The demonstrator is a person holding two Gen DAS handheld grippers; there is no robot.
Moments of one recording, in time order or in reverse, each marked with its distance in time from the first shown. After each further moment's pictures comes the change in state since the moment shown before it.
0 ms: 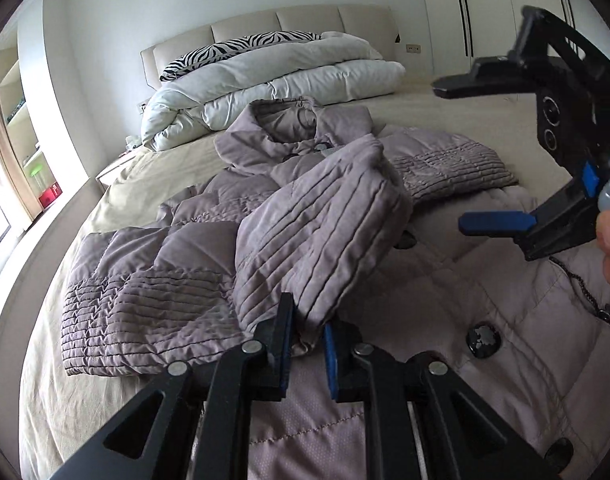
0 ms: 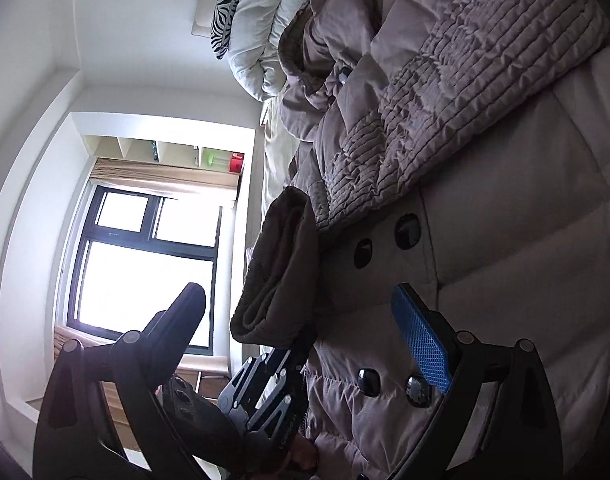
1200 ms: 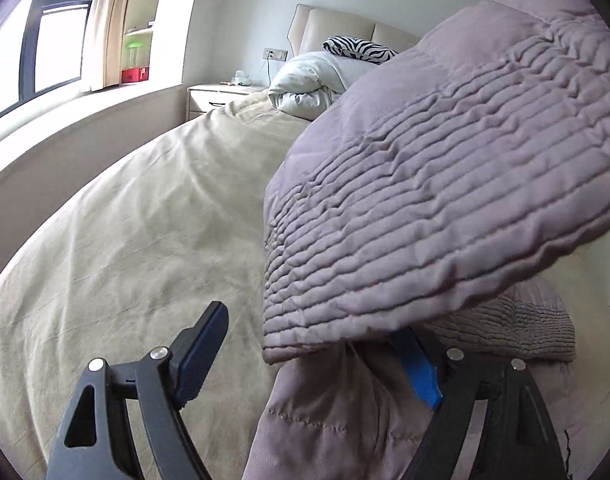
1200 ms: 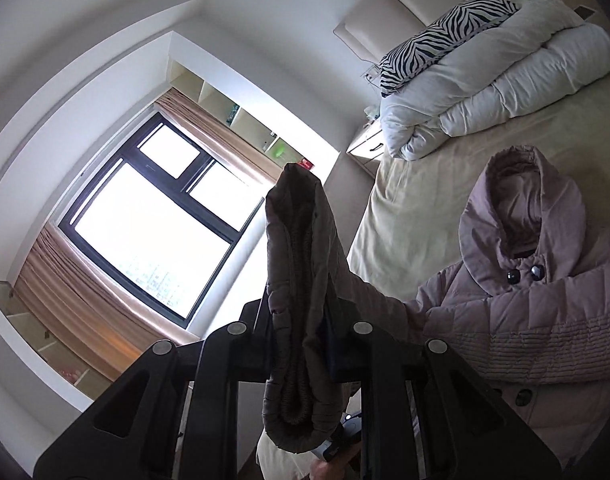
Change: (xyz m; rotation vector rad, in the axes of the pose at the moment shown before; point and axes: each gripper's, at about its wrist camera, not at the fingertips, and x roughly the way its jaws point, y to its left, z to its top) left arm 0.039 0.172 0.015 -0.588 -0.015 0.081; right arm -0.003 0.332 0.061 -0.520 -0.070 0.026
